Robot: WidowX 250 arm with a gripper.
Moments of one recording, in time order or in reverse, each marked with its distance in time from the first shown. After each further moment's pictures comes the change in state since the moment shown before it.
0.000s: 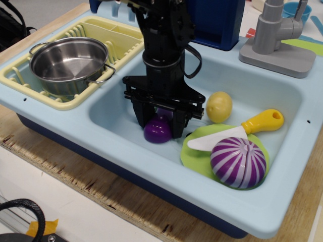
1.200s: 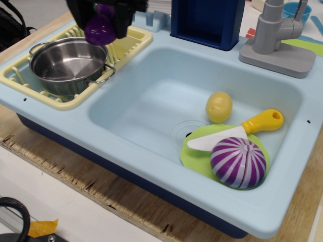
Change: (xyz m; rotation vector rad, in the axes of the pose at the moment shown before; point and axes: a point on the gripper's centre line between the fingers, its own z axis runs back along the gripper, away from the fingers) arm 0.033 0.094 0.105 0.119 -0.247 0.179
